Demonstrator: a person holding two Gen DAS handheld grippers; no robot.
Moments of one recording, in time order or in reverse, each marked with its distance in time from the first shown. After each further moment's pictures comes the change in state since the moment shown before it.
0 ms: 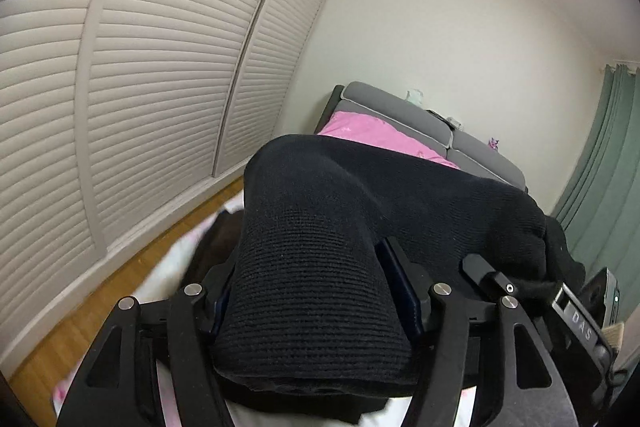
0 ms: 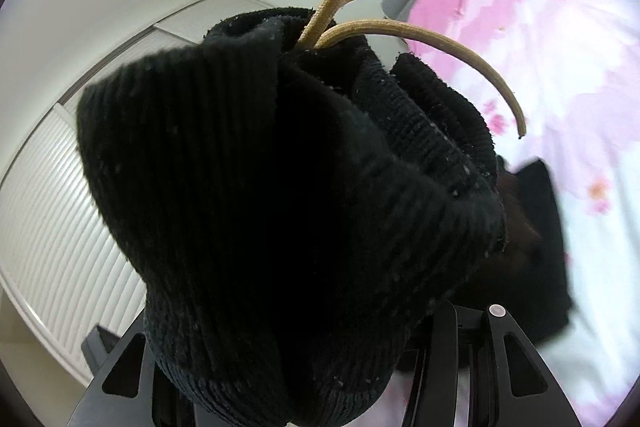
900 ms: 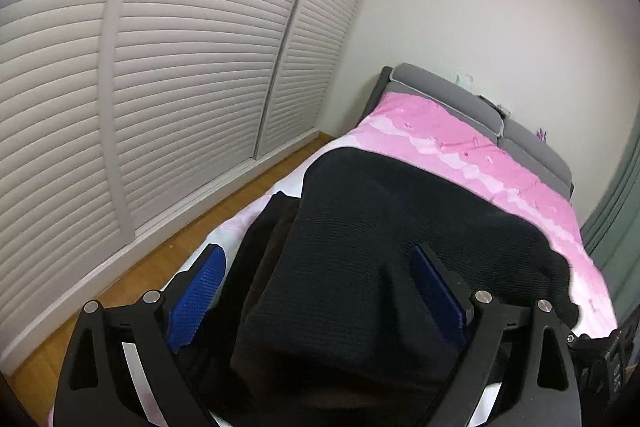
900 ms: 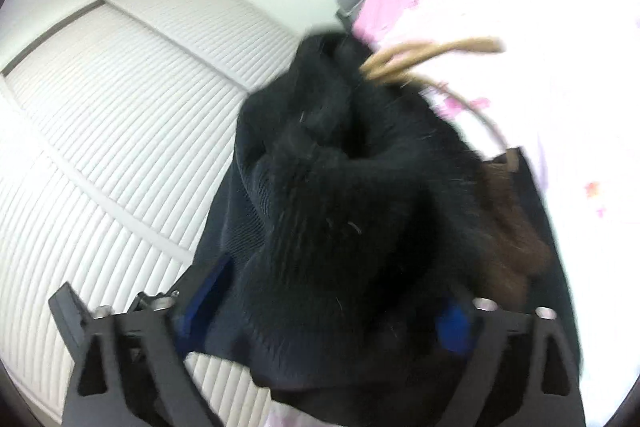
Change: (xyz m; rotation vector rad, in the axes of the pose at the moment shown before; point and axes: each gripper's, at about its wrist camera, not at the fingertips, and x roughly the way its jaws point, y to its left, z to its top) left arm 0.078 0.063 -0.035 -0.056 0.057 0.151; right arm 0.103 -0.037 -0.037 -0.036 0.004 -0.265
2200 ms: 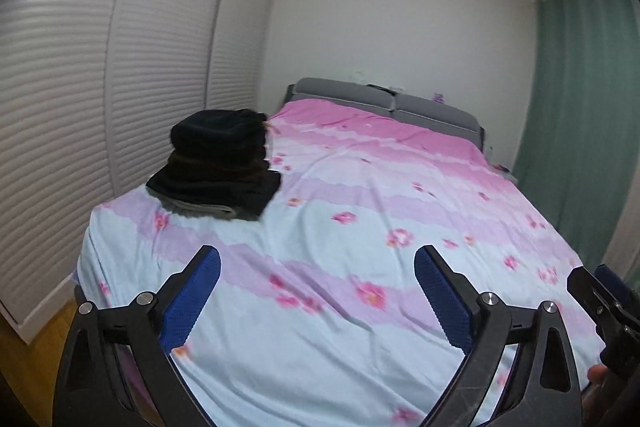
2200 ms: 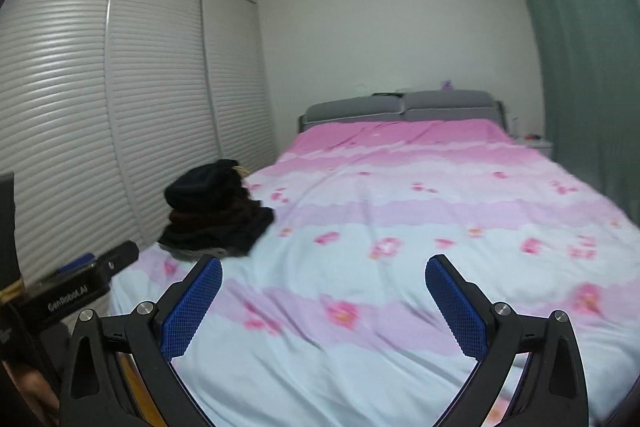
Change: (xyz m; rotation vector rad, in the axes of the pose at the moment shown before) left arm -0.485 -0.233 -0.340 0.273 -0.126 -0.143; right arm -0.631 -0.082 -0.115 -0.652 -0.314 -0.388
